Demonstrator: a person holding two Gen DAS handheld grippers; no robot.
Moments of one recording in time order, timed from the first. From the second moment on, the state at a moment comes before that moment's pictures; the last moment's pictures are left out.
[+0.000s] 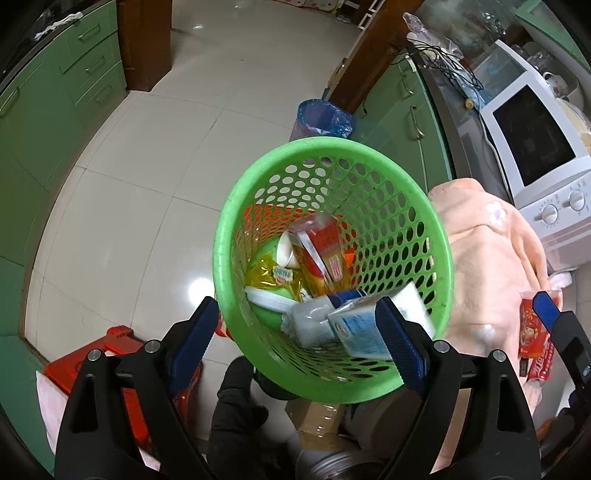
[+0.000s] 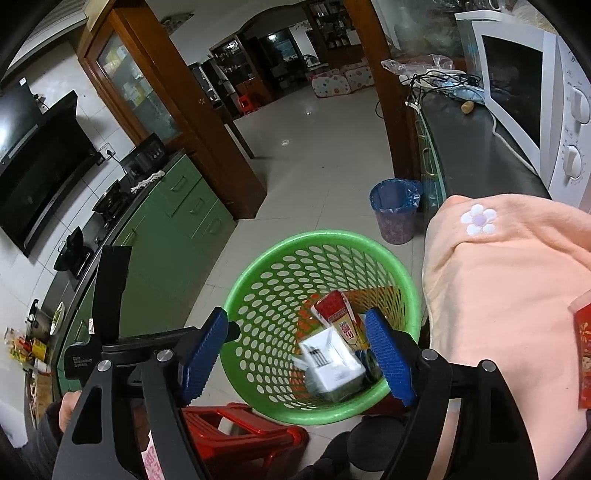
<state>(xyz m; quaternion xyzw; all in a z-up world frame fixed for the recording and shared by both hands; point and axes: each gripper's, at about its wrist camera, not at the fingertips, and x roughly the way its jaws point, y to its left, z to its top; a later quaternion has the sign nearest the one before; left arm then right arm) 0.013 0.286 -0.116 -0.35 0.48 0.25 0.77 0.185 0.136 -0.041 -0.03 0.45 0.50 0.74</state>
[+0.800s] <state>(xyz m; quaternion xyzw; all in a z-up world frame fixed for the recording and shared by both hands) 0.029 0.254 -0.100 -0.33 0.48 0.21 0.78 0.206 0.000 -0.022 0.01 0.43 0.40 0.81</state>
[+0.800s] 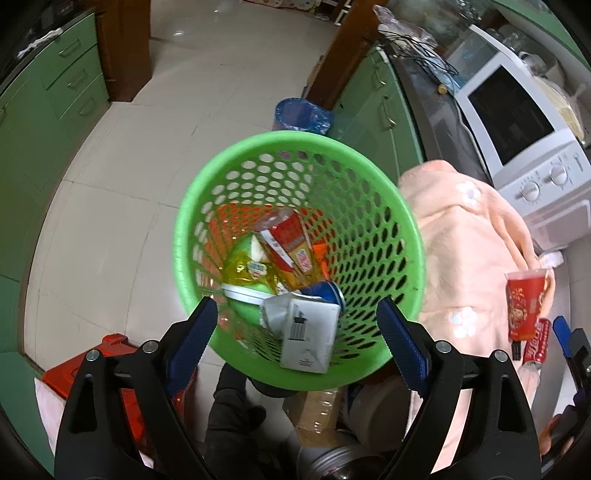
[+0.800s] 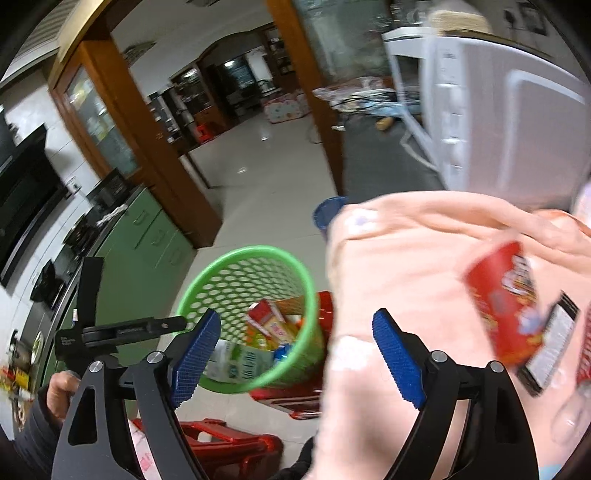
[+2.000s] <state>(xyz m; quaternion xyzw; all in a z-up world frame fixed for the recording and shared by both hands) 0.210 0.029 -0.061 -0.23 0.54 0.03 0.81 0.332 -0.260 -0.074 0.06 0.49 0.14 0.86</state>
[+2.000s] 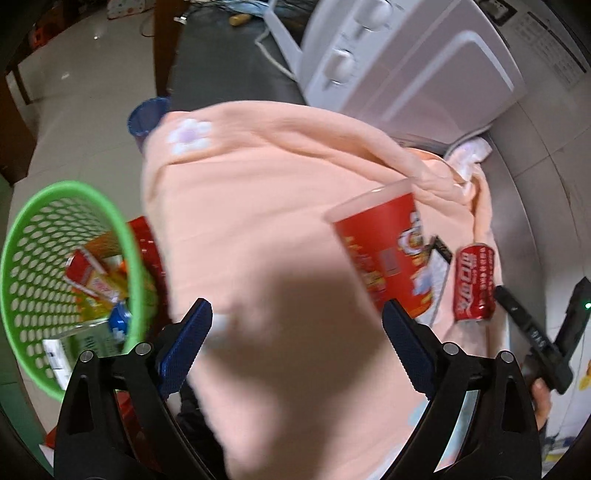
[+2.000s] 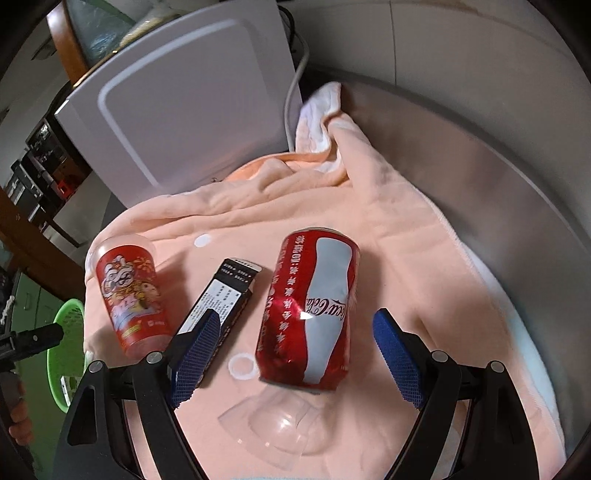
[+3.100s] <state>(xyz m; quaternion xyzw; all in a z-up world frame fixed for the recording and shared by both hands) 0.298 -0.037 -0.114 -0.28 0.59 0.04 0.76 0.370 -0.263 -0.114 0.12 0.54 0.14 0.82</state>
